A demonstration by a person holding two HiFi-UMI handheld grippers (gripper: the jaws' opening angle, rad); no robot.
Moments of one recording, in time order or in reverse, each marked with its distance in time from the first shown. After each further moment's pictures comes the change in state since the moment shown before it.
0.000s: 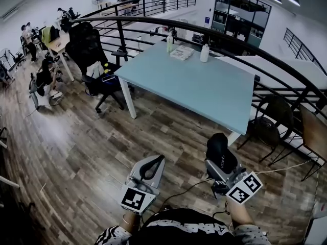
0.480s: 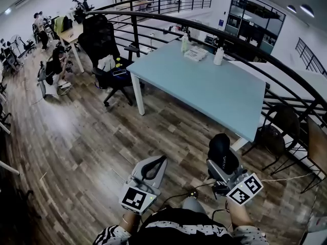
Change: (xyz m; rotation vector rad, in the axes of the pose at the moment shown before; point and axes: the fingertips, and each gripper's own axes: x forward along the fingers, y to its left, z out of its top) left arm -0.019 0.033 -0.013 -0.014 0.012 0.065; right arm 0.041 0.012 -0.016 0.002 0.026 0.062
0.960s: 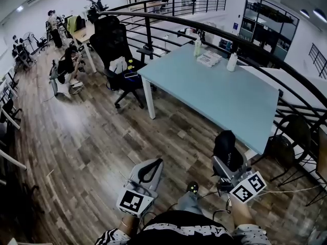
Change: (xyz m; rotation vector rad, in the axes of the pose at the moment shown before) left arm 0.023 0.051 -0.003 0.010 0.049 0.122; right arm 0.058 -0.056 0.009 0.005 -0.020 0.040
